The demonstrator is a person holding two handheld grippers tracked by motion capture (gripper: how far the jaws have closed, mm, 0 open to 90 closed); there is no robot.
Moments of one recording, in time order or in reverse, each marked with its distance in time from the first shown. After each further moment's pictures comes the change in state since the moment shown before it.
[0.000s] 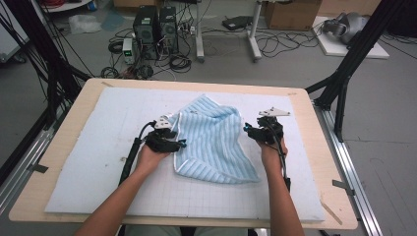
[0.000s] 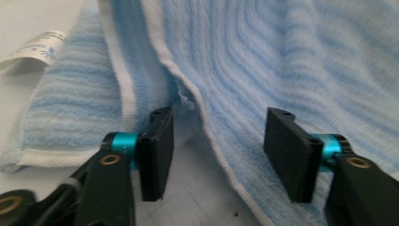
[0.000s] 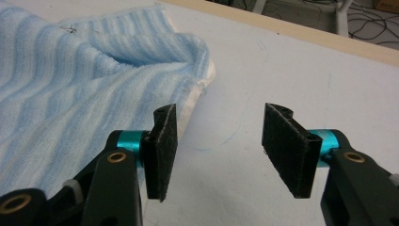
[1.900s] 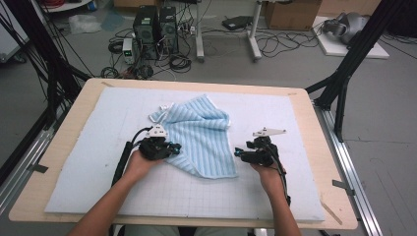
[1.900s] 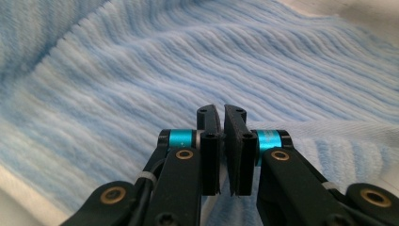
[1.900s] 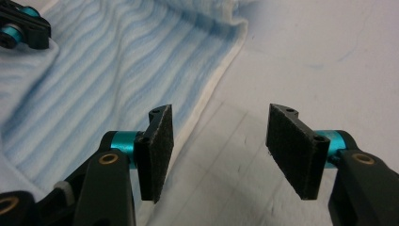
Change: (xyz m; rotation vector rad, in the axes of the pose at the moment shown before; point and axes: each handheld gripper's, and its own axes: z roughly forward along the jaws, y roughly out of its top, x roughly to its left) left arm 0.002 -0.021 -0.034 -0.036 -0.238 0.049; right arm 0.037 -0.043 -0.027 0.116 0.240 0.030
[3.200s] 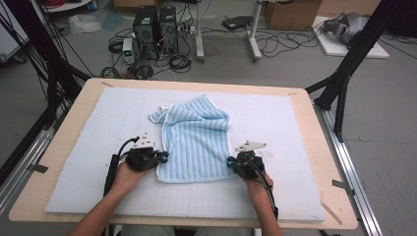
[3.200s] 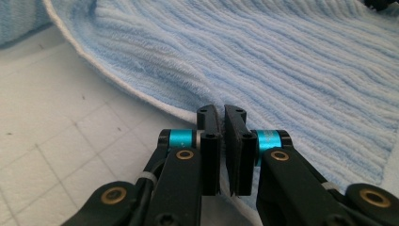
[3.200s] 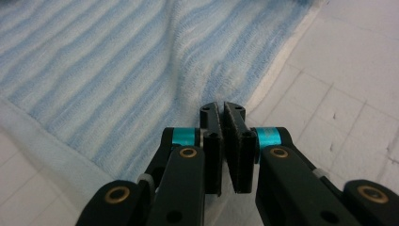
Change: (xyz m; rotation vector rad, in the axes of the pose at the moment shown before) left arm -0.008 -0.028 -0.030 0.022 0.094 -0.043; right arm 0.048 -0.019 0.015 0.068 -0.018 -0.104
